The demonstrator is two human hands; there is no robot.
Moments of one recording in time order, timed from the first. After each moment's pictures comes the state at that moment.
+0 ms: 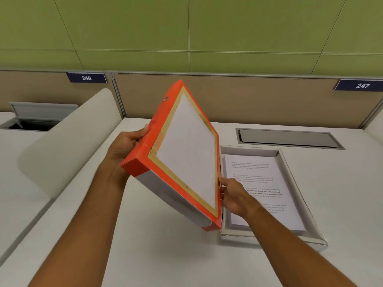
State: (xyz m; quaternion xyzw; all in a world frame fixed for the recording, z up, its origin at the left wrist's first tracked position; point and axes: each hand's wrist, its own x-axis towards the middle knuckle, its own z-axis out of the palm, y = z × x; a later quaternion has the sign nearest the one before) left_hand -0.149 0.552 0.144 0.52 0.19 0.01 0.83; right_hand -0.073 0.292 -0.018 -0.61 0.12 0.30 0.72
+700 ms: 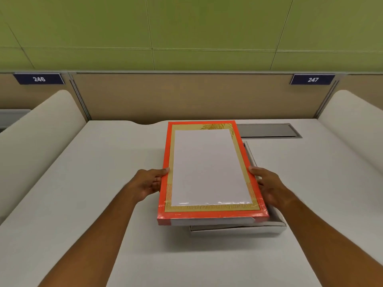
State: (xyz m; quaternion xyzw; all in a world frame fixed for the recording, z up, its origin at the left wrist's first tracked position) left_hand -0.090 0.474 0.008 0.64 0.24 -0.15 0.71; right_hand -0.053 0.112 -0.001 -0.65 0.18 0.13 0.73
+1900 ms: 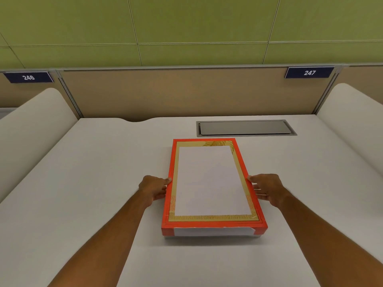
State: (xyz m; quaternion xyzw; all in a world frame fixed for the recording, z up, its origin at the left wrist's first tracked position) left_hand -0.069 0.375 -0.032 0.72 0.33 -0.09 0.60; right_hand -0.017 0.035 -0.031 -0.77 0.21 0.15 0.58
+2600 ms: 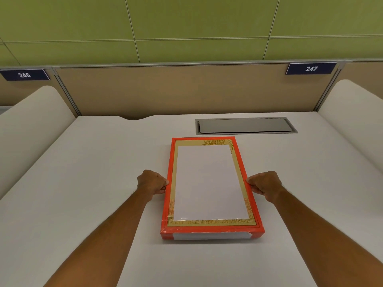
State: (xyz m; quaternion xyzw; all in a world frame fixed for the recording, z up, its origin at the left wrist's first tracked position) left_hand -0.053 0.372 -0.034 0.83 0.32 -0.04 0.45; right_hand -0.006 0.039 -0.037 -0.82 0.22 0.13 0.51
